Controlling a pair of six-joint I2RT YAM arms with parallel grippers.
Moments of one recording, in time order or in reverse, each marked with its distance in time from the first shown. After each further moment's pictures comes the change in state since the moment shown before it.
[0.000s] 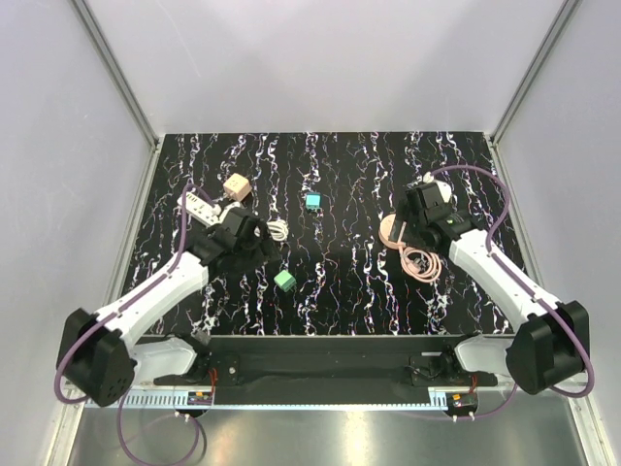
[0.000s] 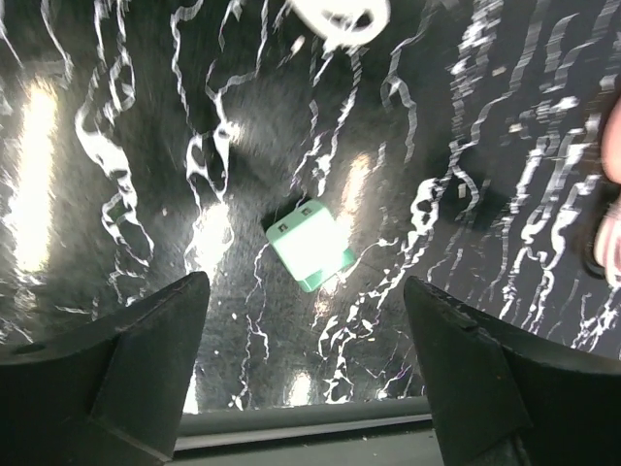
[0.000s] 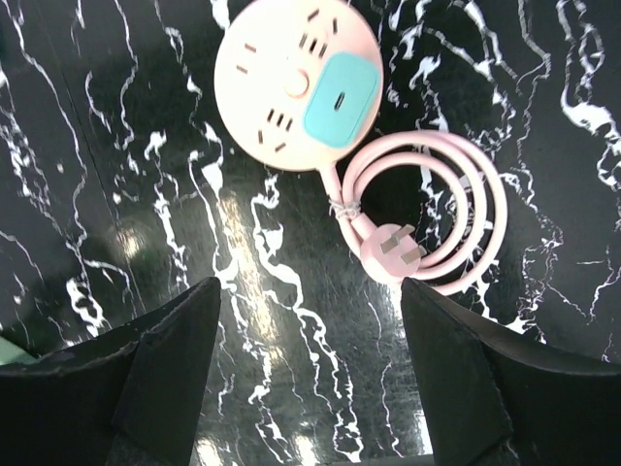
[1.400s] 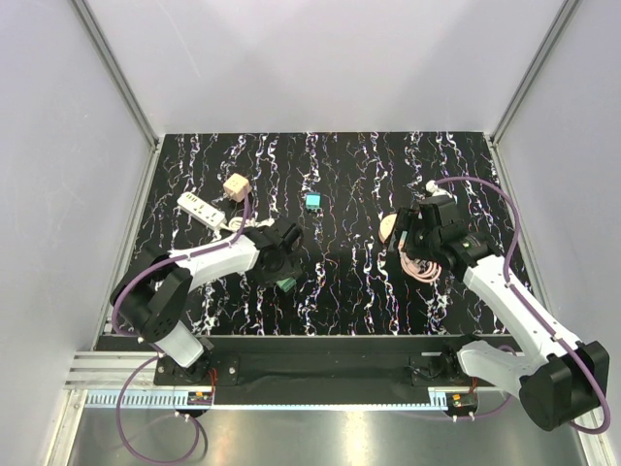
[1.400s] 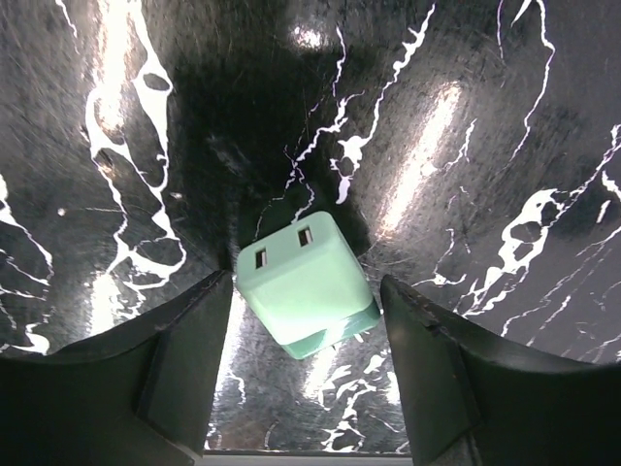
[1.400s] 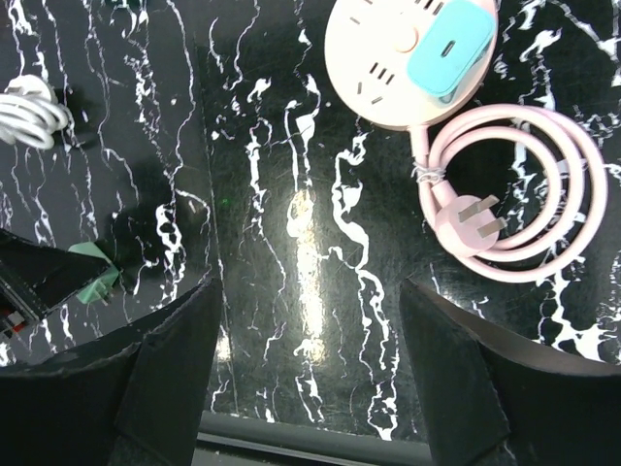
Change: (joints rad) left arm -0.143 0.441 0.085 0.031 -0.027 -0.144; right arm 0.000 -0.206 -0.124 0.078 -0.207 -0.023
